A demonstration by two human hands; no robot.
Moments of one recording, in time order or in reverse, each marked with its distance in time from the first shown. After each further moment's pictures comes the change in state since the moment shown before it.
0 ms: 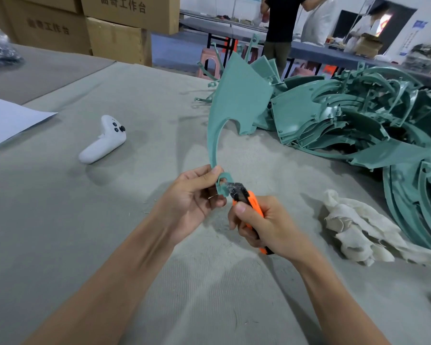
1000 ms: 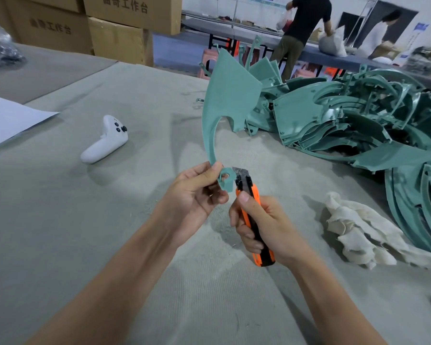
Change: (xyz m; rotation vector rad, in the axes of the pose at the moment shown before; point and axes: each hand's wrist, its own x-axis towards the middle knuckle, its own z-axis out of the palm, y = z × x) left_hand 0.000 0.001 0.002 -0.020 -0.003 0.084; right_hand 0.005 0.002 0.007 0.190 0.011 0.103
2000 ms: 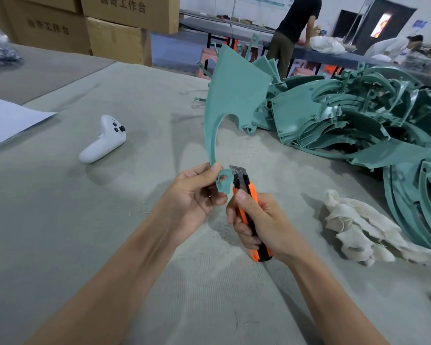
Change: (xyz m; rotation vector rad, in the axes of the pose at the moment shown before) left_hand -0.001 0.000 0.001 0.030 0.006 -0.034; right_hand 0.000 -0.002 0.002 -0.008 -0.007 -0.024
